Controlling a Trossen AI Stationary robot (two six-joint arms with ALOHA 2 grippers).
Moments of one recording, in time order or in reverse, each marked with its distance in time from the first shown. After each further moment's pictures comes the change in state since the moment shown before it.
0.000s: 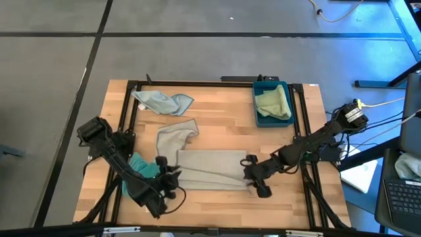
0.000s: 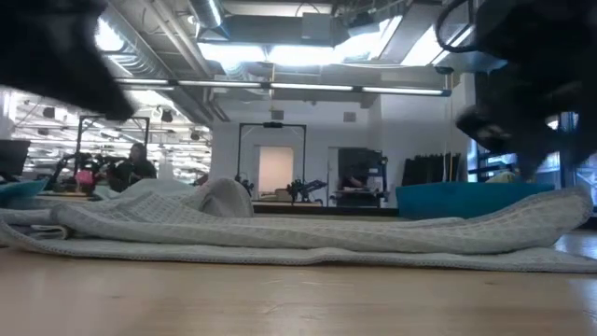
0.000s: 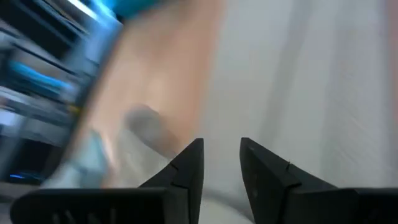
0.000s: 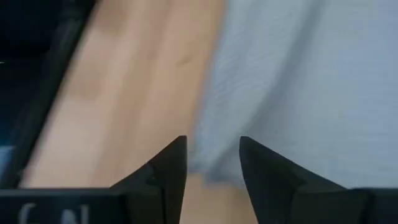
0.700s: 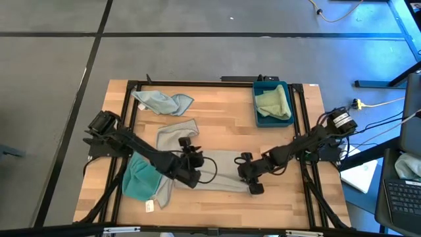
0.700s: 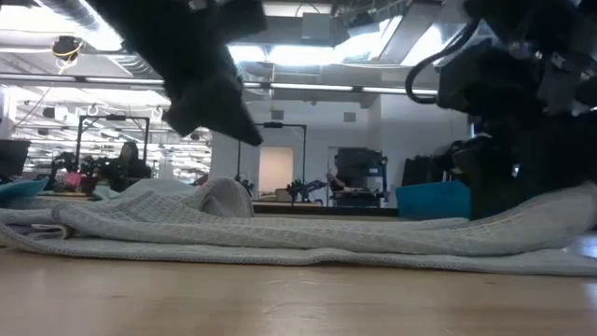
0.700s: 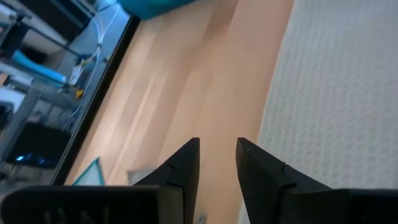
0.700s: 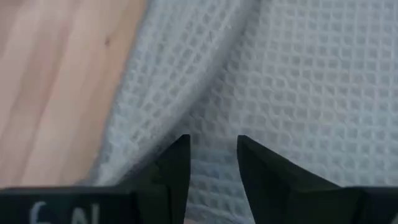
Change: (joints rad) left arm 0.385 0.027 0.000 0.450 0.074 0.518; right arm -0.053 0.168 0.006 0.074 -0.001 -0.057
